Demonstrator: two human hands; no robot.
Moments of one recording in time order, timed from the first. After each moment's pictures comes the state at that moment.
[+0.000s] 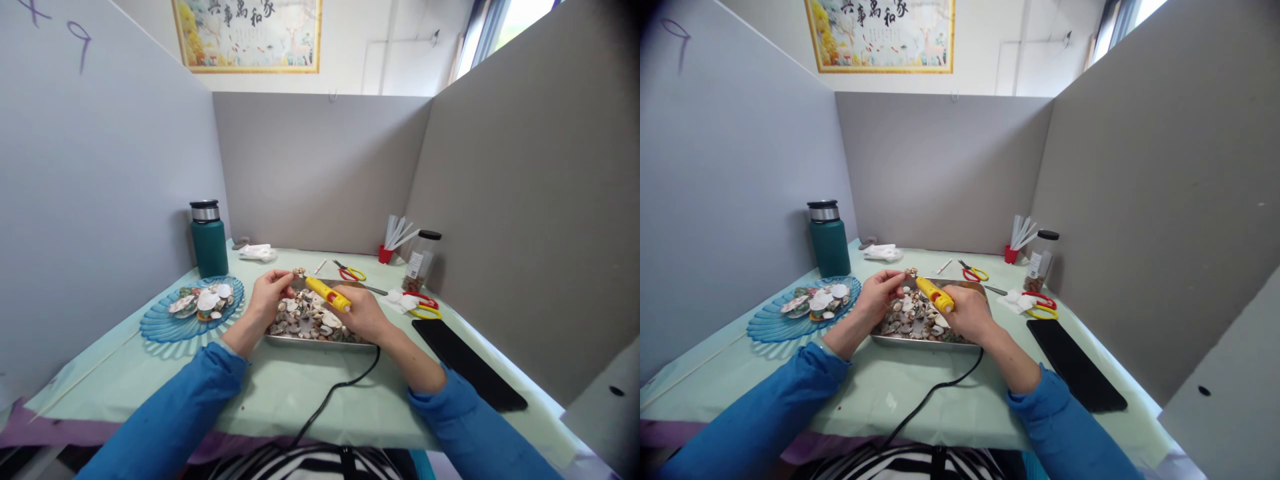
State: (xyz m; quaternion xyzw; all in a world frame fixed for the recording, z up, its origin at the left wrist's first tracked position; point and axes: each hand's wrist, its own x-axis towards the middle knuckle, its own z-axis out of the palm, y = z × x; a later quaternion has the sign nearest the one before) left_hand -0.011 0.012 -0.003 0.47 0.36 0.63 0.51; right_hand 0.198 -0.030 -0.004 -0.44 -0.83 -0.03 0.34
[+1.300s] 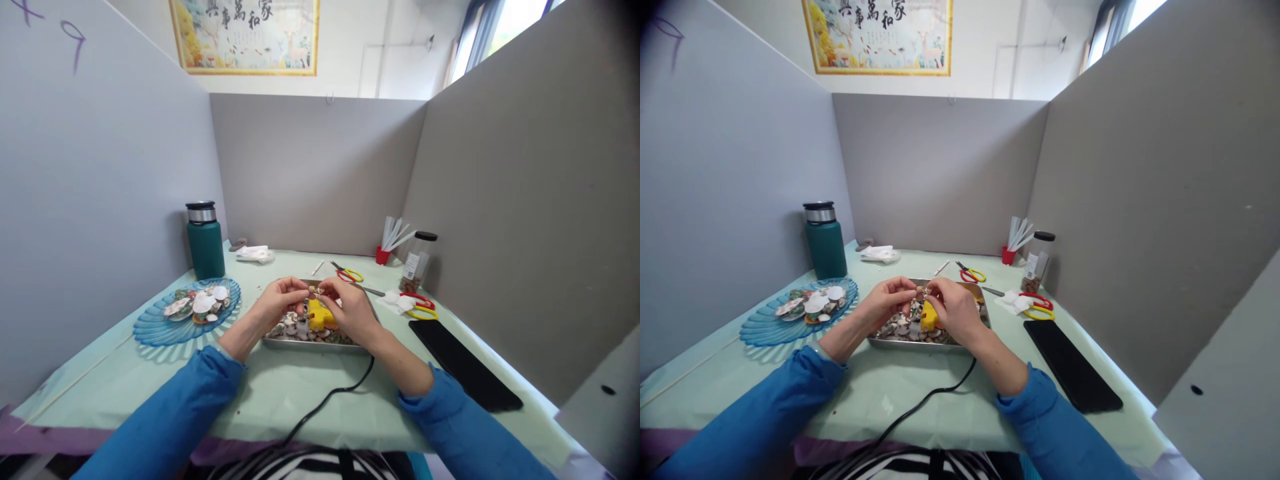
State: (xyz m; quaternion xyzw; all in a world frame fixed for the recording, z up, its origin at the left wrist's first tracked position) left_hand -0.006 -0.001 0.000 0.60 0.26 0.46 0.60; right_hand 0.179 -0.030 -0.001 -0.37 -0.80 0.01 0.47
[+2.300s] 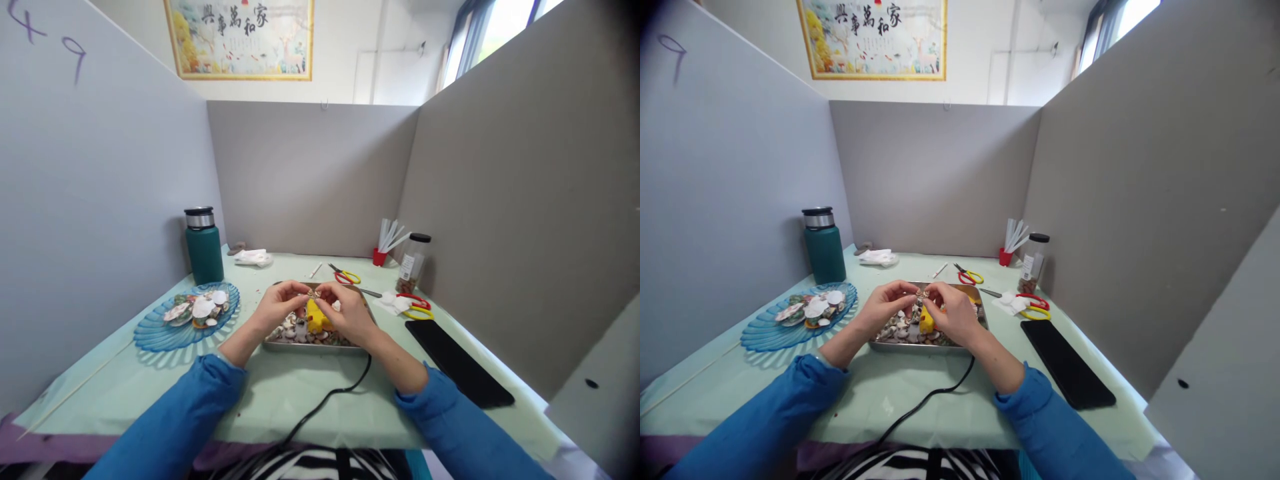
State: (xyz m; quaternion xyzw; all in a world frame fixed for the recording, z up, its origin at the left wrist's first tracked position) left_hand -0.003 -0.009 0.004 0.69 0.29 0.48 0.46; right_hand 0.178 -0.033 -0.002 -0.35 -0.80 0.05 0.49
